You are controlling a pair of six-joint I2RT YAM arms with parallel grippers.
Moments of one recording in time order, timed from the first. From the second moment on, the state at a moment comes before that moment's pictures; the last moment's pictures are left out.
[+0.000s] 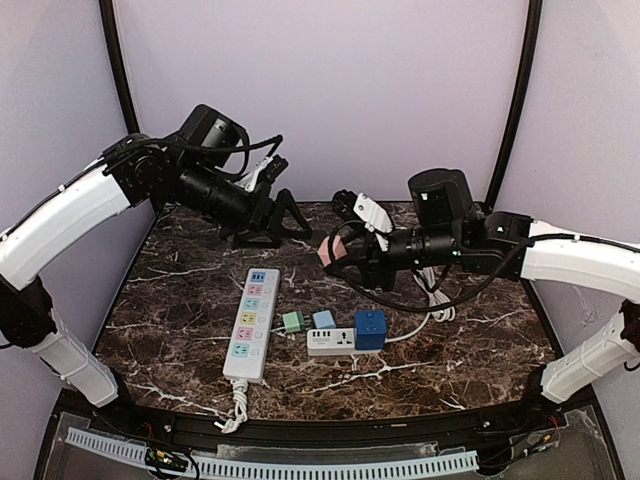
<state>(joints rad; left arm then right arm) -0.86 1.52 1.74 -1.01 0.35 -0.62 1.00 1.34 1.17 -0.25 -0.26 -0.17</state>
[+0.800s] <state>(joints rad) -0.90 1.65 1.76 -0.94 0.47 -0.63 1.04 1.40 1.19 -0.33 -0.20 -0.18</state>
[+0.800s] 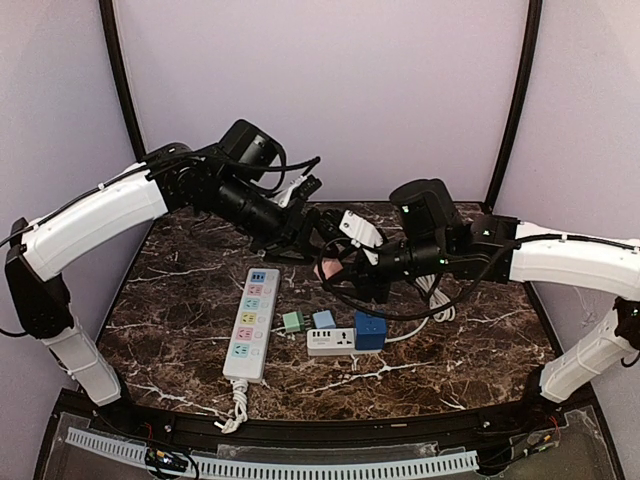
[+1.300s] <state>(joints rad) -0.93 1.65 1.70 -0.89 0.49 -0.65 1.08 1.41 1.24 -0.38 -0.15 -0.18</state>
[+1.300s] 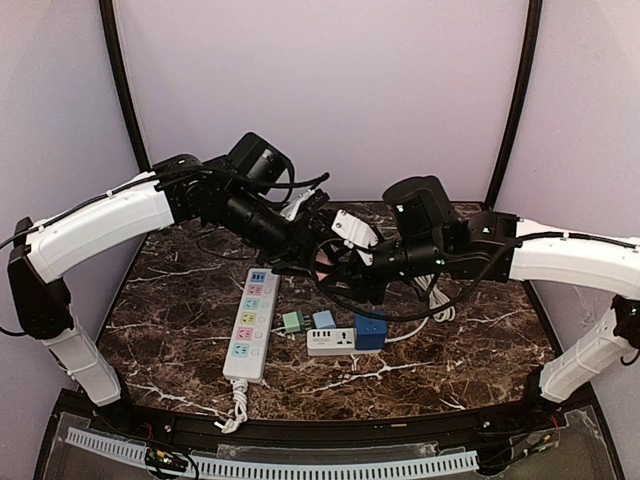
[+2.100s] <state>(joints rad) -0.94 1.62 1.59 -0.83 0.45 -0.69 1.13 1.43 1.24 -0.42 0.00 -0.16</state>
